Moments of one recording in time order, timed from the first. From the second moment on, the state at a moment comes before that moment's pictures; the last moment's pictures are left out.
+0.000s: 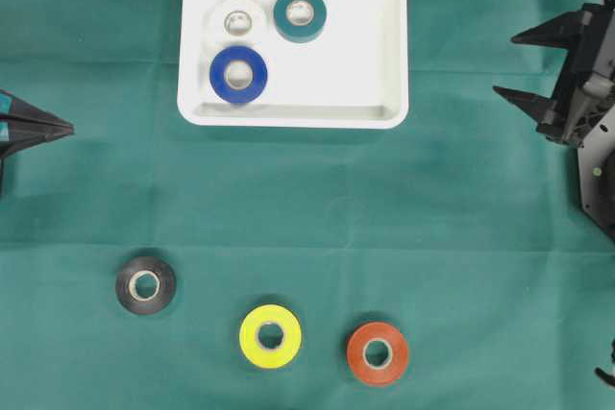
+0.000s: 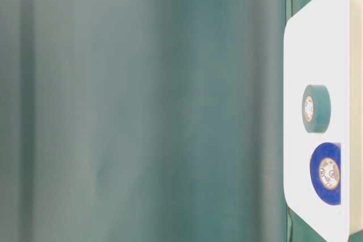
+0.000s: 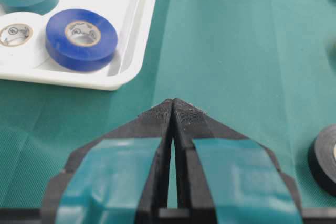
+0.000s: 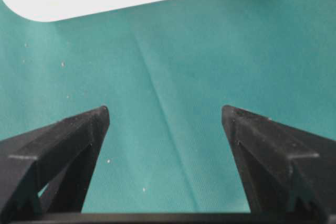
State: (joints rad) left arm 0.08 -1.31 1.48 -0.03 0.09 0.00; right arm -0.44 -0.87 1.33 -0.37 0.15 0.33
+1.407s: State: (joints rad) left arm 0.09 -1.32 1.48 -0.03 0.10 0.00; right arm 0.12 -0.78 1.34 -0.34 0.10 0.40
